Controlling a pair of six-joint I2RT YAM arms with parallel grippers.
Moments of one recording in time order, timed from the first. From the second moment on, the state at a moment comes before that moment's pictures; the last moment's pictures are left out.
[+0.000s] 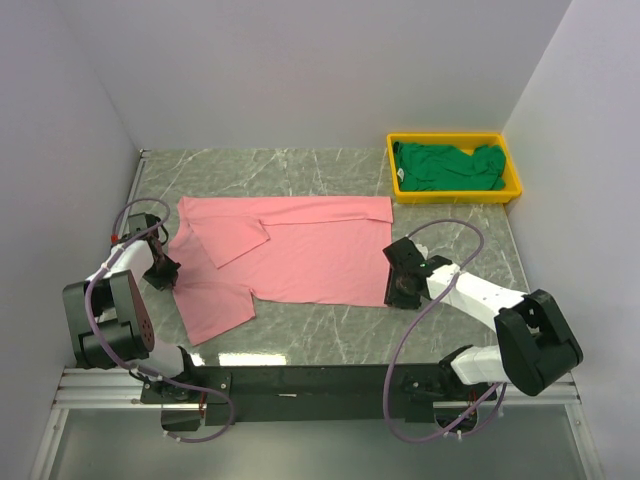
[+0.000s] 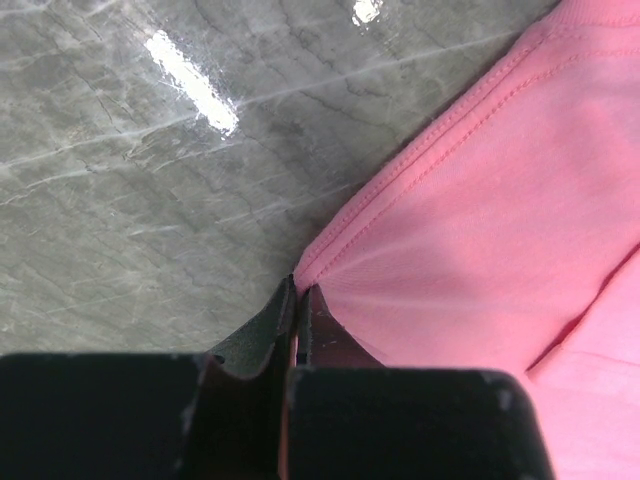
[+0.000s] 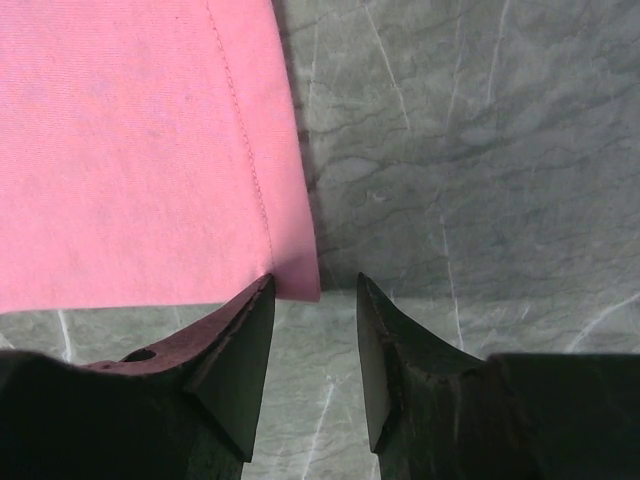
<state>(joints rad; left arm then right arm) 0.29 1.47 0.80 -0.57 -0.18 -0.64 0.50 1.33 0.63 -0.56 0.15 0.69</state>
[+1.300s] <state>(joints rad) 0.29 1.49 0.98 -0.71 -0.10 -0.68 0.30 1.45 1.00 -0.73 0.08 0.51</state>
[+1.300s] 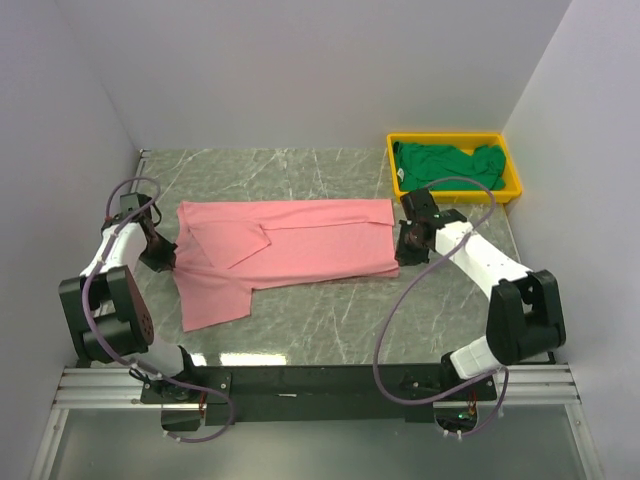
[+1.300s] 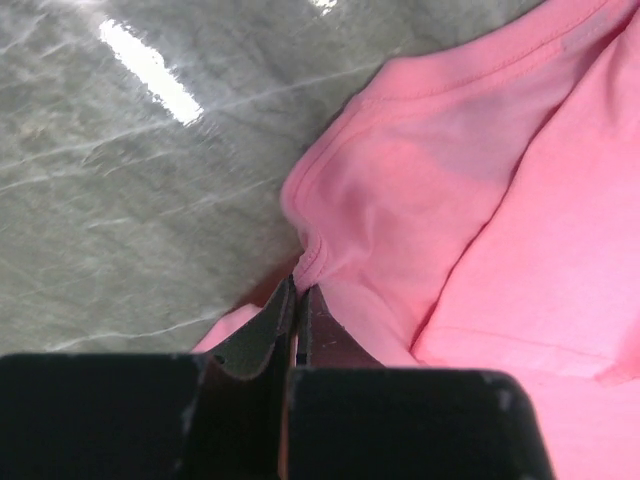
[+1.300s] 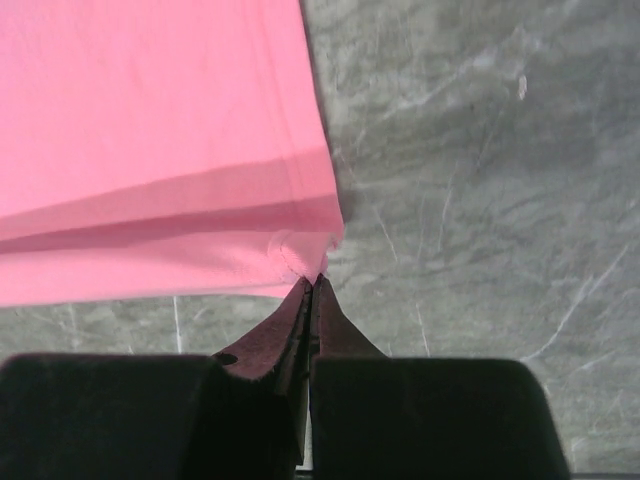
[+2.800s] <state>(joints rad) 0.30 1.72 1.15 -0.69 -0.04 -0.70 0.20 1.79 1.24 -0.63 0.03 0.46</state>
